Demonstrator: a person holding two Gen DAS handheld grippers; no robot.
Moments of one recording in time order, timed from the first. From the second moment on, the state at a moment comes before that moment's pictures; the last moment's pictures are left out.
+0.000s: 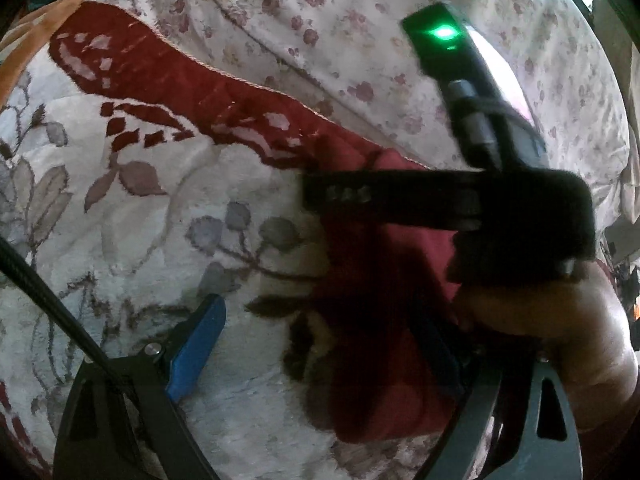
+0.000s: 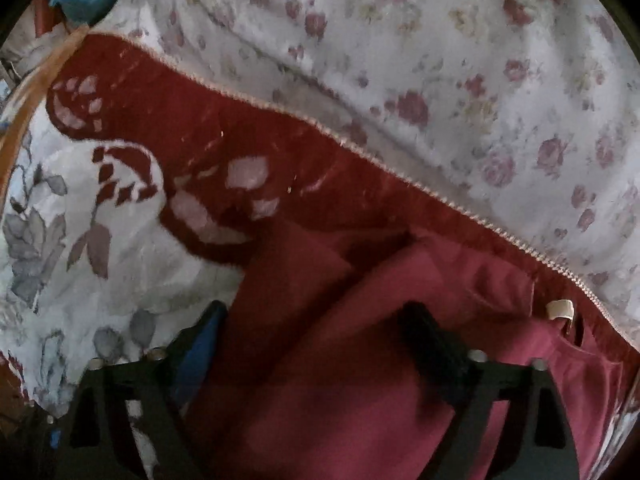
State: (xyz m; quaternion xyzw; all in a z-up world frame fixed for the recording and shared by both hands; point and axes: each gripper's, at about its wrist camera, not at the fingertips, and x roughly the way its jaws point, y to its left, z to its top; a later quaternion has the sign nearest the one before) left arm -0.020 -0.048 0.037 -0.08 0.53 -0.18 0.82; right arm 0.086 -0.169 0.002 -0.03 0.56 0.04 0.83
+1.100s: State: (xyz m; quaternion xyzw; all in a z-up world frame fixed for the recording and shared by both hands) left arm -0.038 -0.087 0.057 -0.07 0.49 -0.28 0.83; right arm 0.071 -0.205 0.019 0.04 0.57 0.08 0.82
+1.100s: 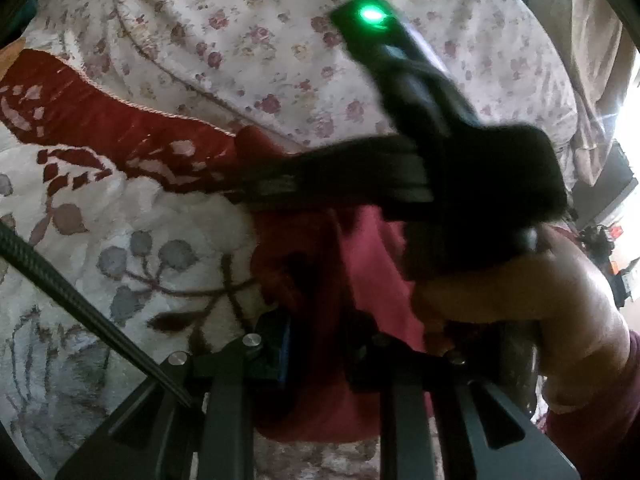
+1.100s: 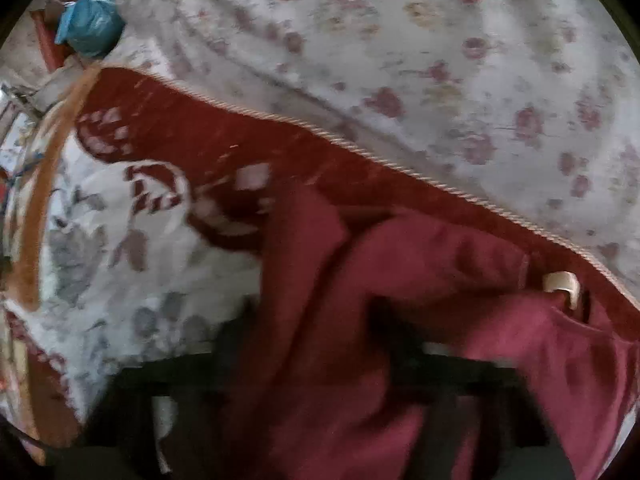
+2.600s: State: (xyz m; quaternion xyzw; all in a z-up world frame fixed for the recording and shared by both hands) left arm -0.038 -0.099 0.043 -0.03 0.51 -0.24 0.82; right arm 0.039 -0.249 0.040 0.11 0.51 0.10 0.85
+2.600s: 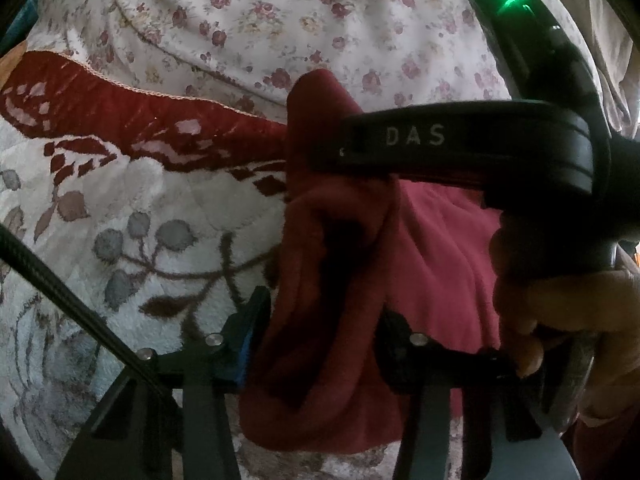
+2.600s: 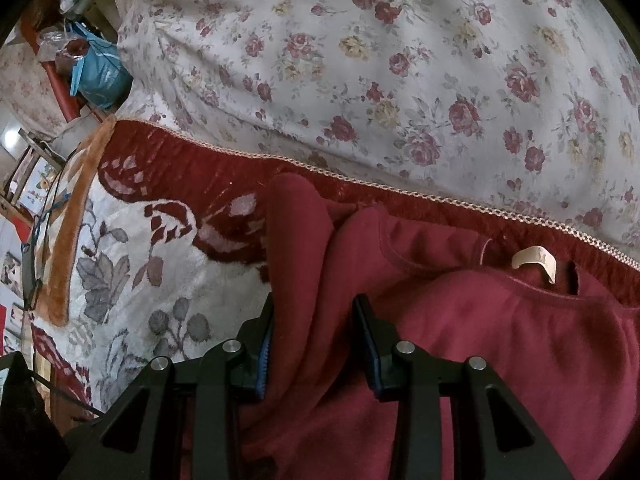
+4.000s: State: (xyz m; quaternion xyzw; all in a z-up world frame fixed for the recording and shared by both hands) left arm -0.139 -0.244 0.108 0.07 0.45 -0.41 0.79; right arm -0.135 -0.502 0.083 0.23 0.47 -0.02 0.85
